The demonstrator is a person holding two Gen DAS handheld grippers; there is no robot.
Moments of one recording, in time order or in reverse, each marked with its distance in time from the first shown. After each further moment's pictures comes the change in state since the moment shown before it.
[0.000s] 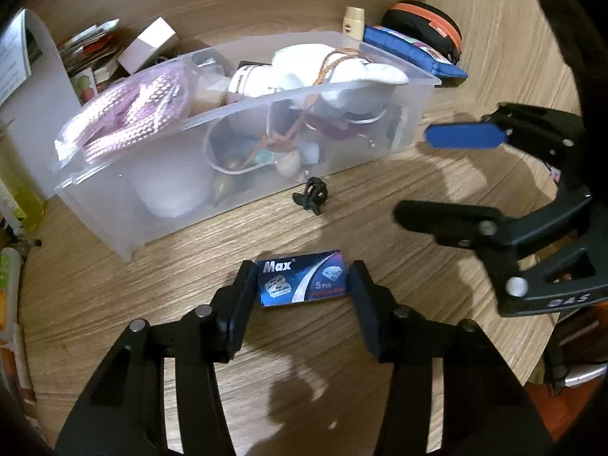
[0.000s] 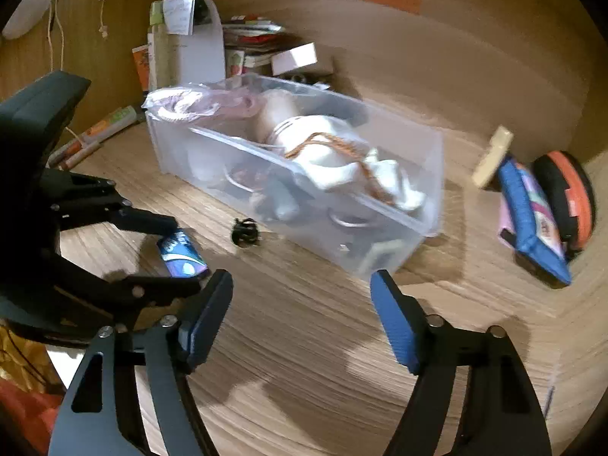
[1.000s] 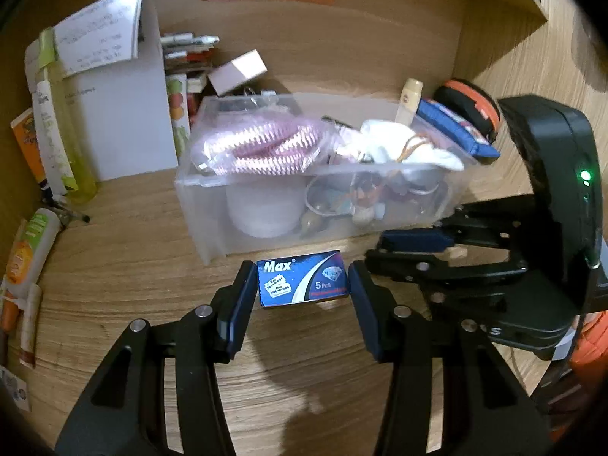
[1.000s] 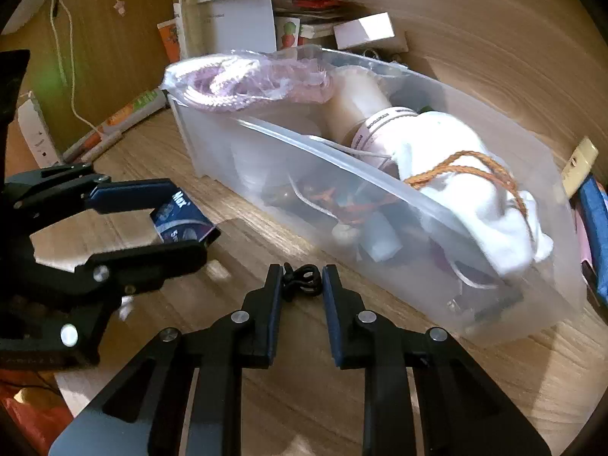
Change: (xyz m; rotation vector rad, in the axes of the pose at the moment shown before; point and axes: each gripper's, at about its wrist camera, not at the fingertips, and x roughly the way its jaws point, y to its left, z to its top) left arm -0.038 0.045 -0.010 -0.202 -0.206 0.055; right arm 0.059 0.018 0.017 -0.032 0.051 0.143
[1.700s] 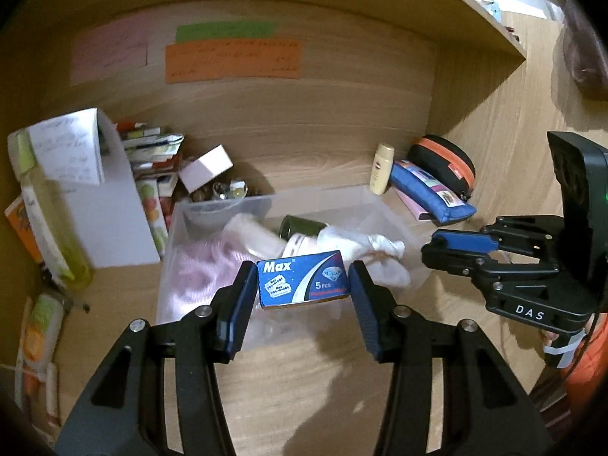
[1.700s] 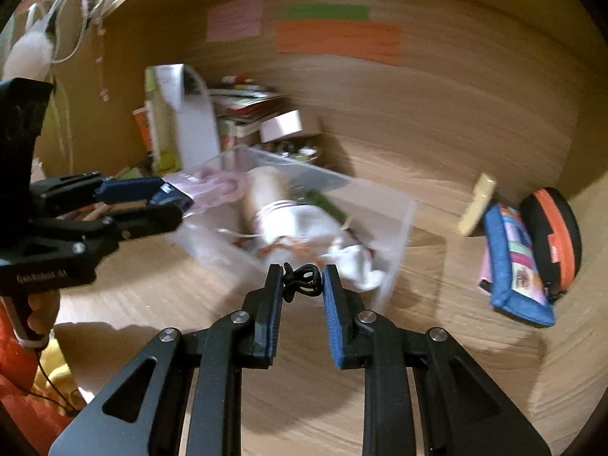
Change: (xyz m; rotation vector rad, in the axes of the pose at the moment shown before) left arm -0.015 -0.037 0.076 0.064 -0.146 -0.031; right arm -0.104 -0.050 0.010 0.075 -0.212 -0.144
